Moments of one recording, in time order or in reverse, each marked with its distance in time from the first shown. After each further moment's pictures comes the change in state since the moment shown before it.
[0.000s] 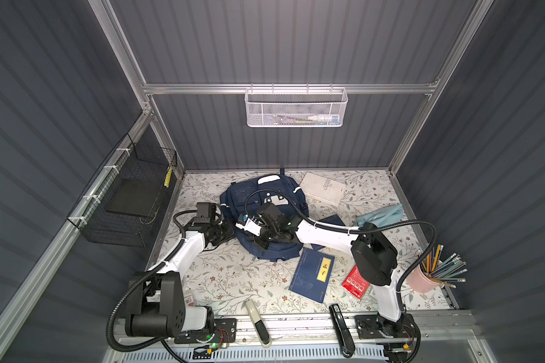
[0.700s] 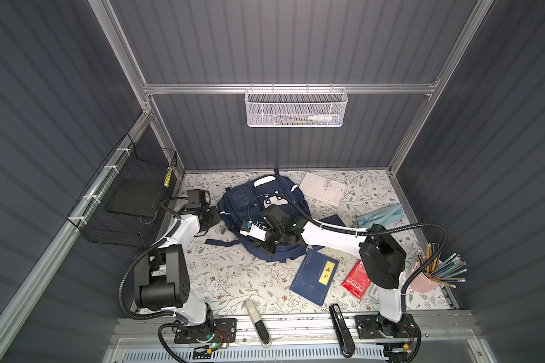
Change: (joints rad) left arm 0.141 0.204 0.178 0.080 -0.259 0.095; right arm 0.003 -0.064 -0.070 -0.100 -0.063 -0.088
